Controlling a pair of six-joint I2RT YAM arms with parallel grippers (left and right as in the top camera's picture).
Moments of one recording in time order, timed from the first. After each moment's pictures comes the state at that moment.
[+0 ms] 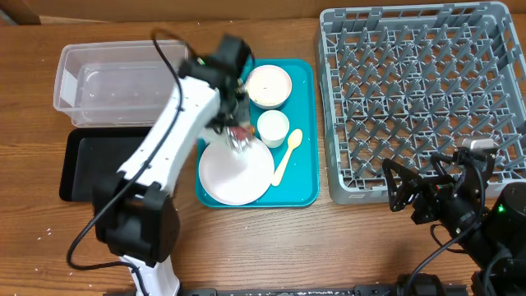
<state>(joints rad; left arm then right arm) -0.35 1.93 1.79 -1.22 -0.03 -0.42 -0.02 0.63 1.08 -0.93 -0.37 0.17</state>
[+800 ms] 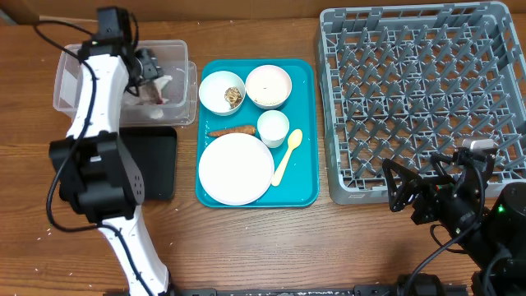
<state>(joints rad) 0.14 2.20 1.92 -0.87 -0.11 -0.34 -0.02 0.63 1.08 -0.93 -0.37 0.18</state>
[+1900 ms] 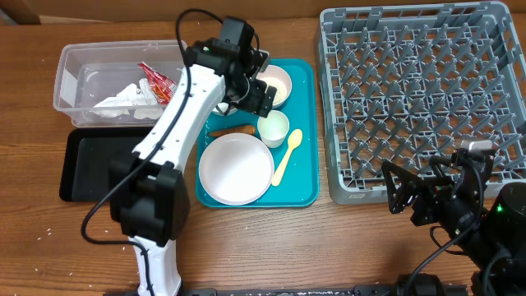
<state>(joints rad) -0.35 2.07 1.86 -1.06 0.17 0.01 -0.02 0.63 1.08 -0.96 -0.37 0.17</state>
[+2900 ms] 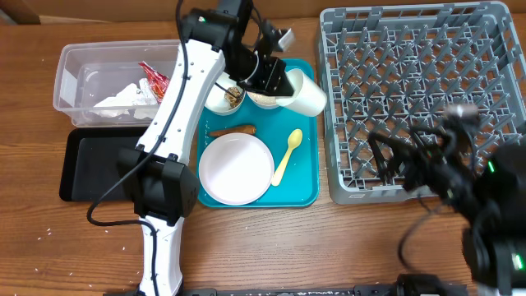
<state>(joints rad) -0.33 2.23 2.31 -1.39 0.77 0.10 -0.02 0.77 1.05 -0.70 -0.54 0.24</state>
